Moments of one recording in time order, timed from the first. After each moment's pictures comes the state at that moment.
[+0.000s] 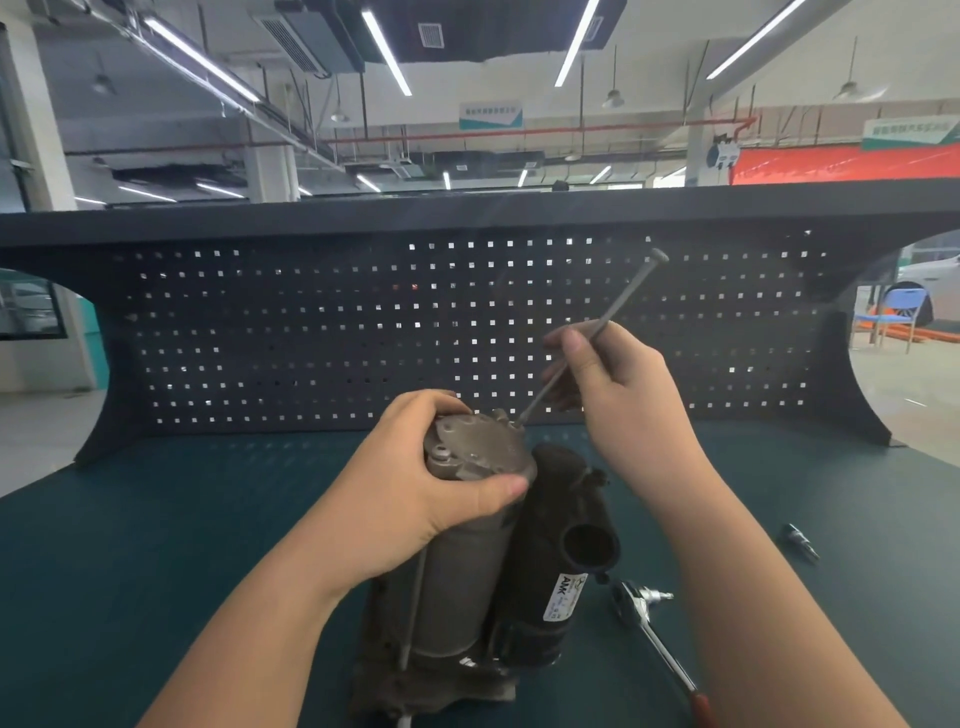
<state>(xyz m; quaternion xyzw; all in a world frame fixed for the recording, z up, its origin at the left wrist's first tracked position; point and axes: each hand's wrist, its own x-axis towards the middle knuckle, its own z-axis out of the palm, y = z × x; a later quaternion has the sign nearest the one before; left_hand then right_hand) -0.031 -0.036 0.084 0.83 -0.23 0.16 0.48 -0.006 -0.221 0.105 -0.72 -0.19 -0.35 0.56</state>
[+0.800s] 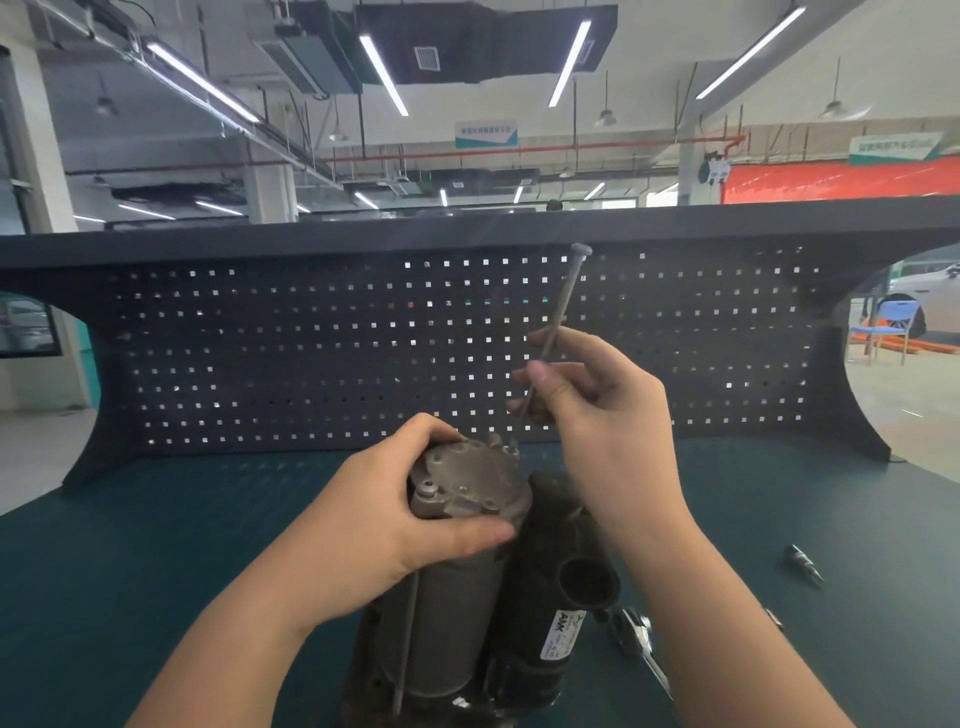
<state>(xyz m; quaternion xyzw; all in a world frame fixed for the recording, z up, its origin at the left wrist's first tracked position) -0.031 -0.024 0.091 0.85 -0.28 0.11 0.44 -0.010 -0.206 0.101 -0.66 -0.21 -0.37 0.62</state>
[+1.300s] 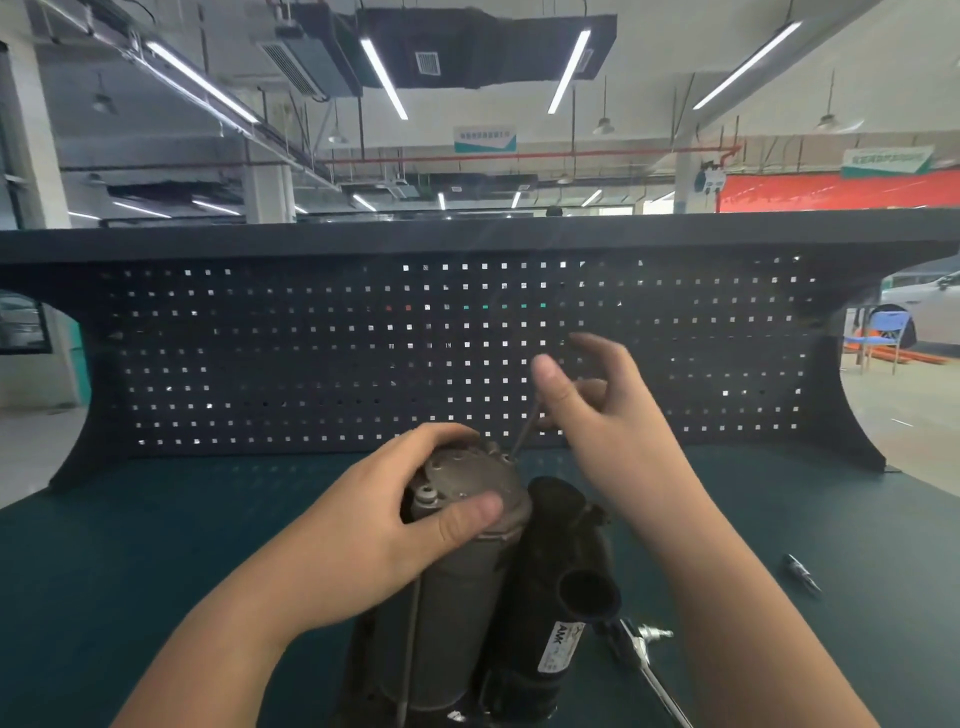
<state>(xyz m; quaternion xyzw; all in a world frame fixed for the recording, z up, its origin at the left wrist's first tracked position) -0.031 -0.021 0.091 0.87 -0.28 0.13 0.39 -0.004 -0.222 0.102 -0.75 -0.14 -0.28 0.59</state>
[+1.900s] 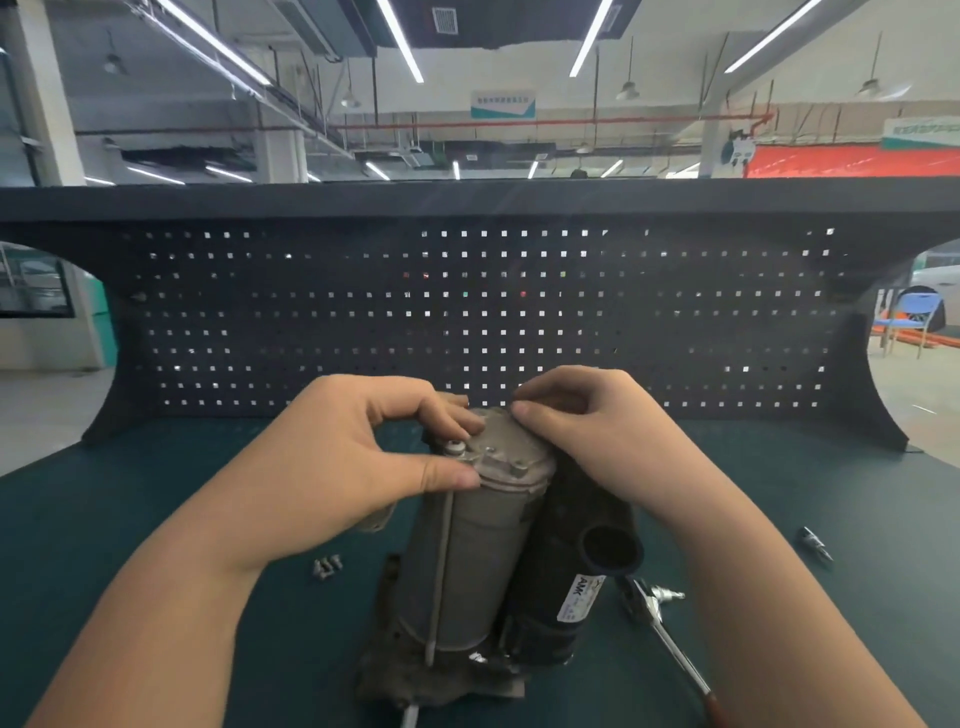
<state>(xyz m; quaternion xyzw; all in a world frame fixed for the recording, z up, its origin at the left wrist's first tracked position) -0.048 -0.002 0.110 0.84 -0.29 0.16 0.44 -0.005 -0.213 0.097 -0.84 -0.18 -0.19 0.48</state>
